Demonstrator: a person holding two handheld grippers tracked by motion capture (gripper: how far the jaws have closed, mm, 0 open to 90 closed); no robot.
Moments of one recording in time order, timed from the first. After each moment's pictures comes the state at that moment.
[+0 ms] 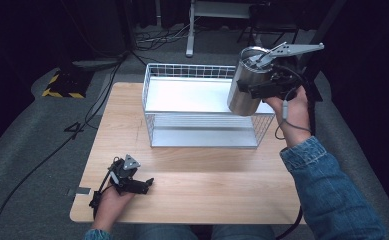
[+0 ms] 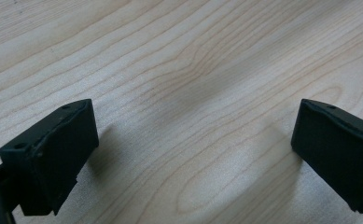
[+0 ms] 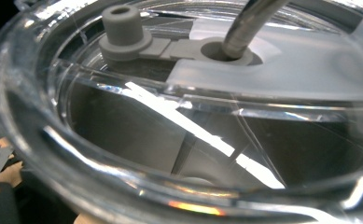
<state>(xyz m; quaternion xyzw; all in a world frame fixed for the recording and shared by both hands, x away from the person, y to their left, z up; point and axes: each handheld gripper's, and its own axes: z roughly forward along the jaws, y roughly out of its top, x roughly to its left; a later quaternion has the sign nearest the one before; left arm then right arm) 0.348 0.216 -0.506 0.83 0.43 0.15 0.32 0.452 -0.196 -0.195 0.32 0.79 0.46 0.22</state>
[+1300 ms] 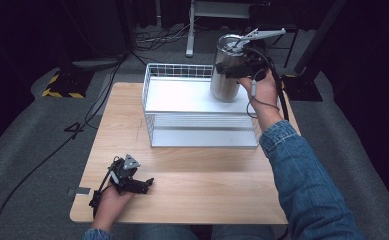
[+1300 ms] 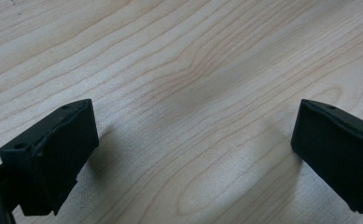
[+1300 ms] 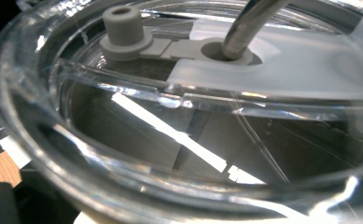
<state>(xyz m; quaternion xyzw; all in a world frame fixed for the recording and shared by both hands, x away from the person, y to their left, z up) 0.349 0.216 -0.506 0.83 0.43 0.15 0.32 0.524 -0.151 -0.213 0.35 0.79 0.46 0.22</state>
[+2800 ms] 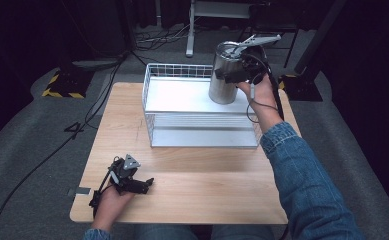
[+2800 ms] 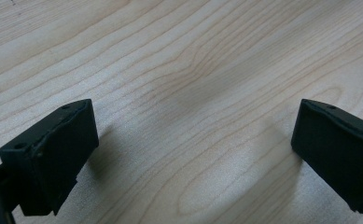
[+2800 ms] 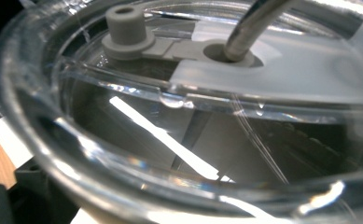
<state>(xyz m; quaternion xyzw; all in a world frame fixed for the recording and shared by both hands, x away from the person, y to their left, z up) 0.349 0.216 -0.506 0.83 0.43 0.16 0.32 0.535 -0.154 -0.233 0.34 0.80 0.46 0.21</state>
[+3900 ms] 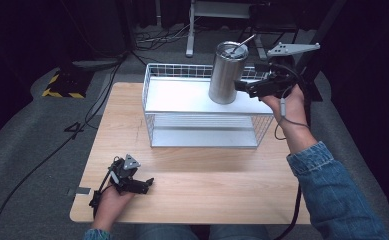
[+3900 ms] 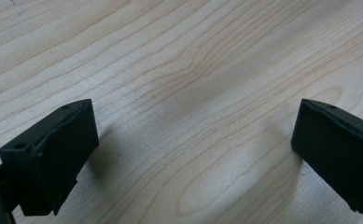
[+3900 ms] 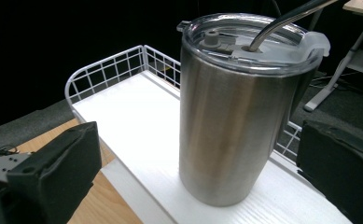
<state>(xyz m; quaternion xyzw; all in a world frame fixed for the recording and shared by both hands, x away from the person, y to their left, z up) 0.349 0.216 -0.506 0.83 0.42 0.16 0.32 0.459 -0.199 -0.203 0.30 0.79 0.50 0.20</state>
